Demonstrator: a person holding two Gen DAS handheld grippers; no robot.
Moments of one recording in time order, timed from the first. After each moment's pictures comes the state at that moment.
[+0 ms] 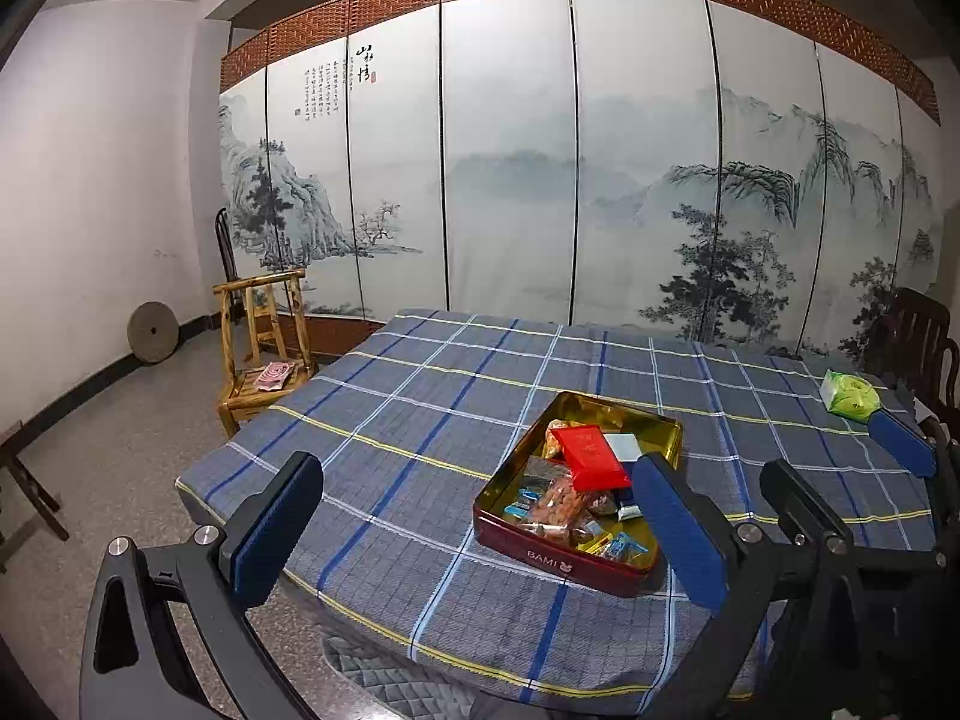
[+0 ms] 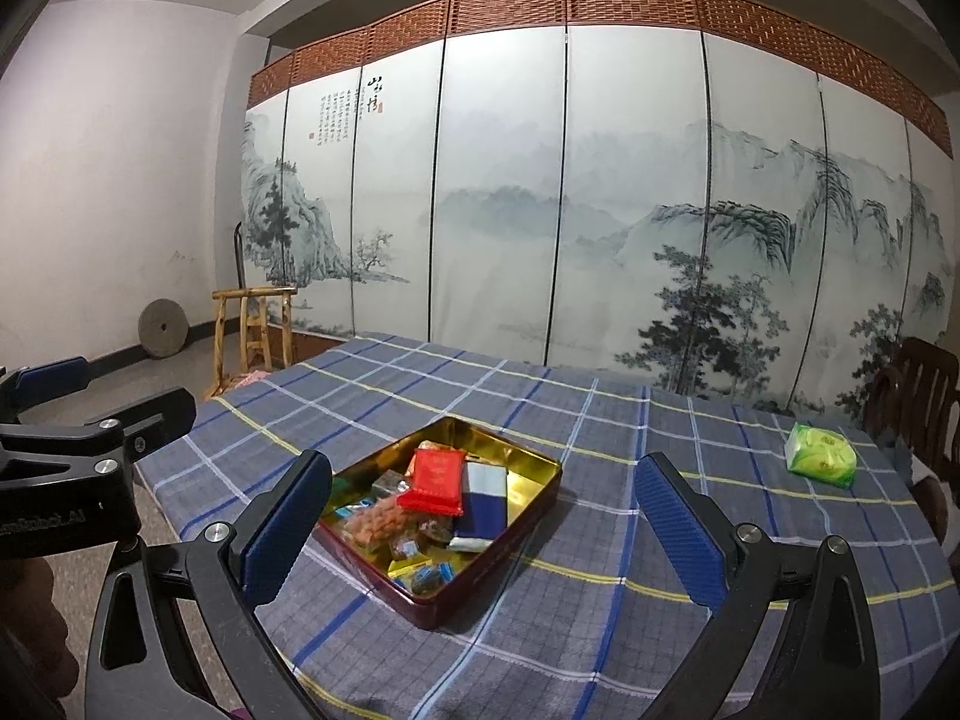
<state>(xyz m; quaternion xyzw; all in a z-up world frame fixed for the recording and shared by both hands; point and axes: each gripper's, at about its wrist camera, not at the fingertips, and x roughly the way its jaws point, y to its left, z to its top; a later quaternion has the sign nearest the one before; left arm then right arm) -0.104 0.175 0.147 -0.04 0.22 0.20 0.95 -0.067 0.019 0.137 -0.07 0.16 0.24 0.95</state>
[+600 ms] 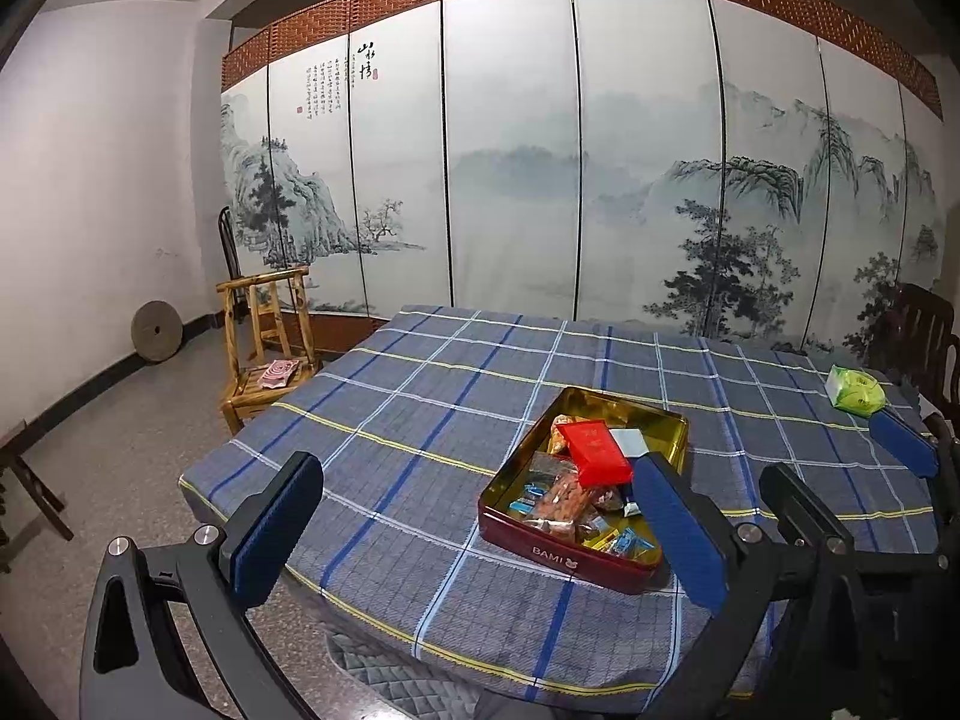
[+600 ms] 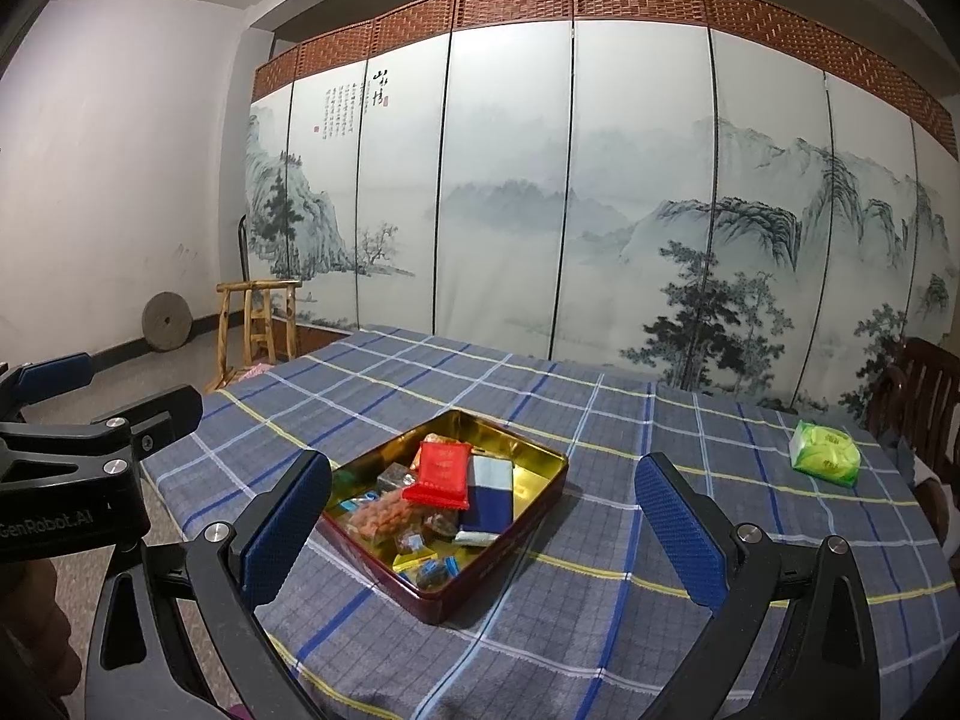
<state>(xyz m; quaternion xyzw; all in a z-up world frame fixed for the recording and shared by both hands) -0.103 0.178 0.142 -0.04 0.22 0.21 0.95 -0.068 0.023 0.131 -0.07 0.17 0.25 0.95</state>
